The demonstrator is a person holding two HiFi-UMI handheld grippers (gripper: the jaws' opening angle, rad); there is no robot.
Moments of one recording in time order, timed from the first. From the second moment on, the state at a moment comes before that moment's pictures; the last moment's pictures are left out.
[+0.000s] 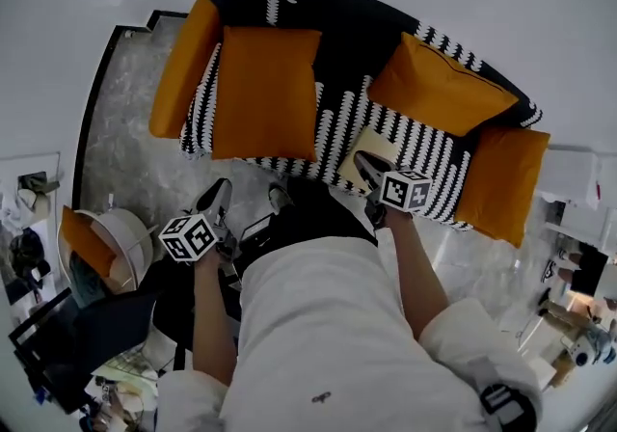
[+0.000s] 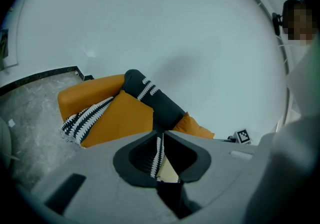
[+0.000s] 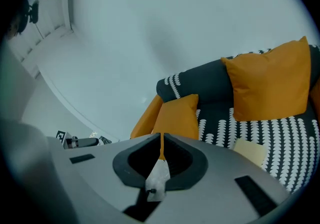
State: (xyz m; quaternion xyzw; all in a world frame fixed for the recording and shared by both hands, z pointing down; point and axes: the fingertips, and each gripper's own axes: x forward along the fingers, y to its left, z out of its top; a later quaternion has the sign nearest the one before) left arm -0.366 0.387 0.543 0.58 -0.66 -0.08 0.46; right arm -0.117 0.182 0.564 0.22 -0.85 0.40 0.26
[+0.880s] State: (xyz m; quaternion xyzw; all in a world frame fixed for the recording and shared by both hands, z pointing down) left arm -0.449 0.257 0.523 0.57 -0.69 0.00 0.45; right arm -0.254 0.087 0.722 0.12 -0.79 0.49 0.35
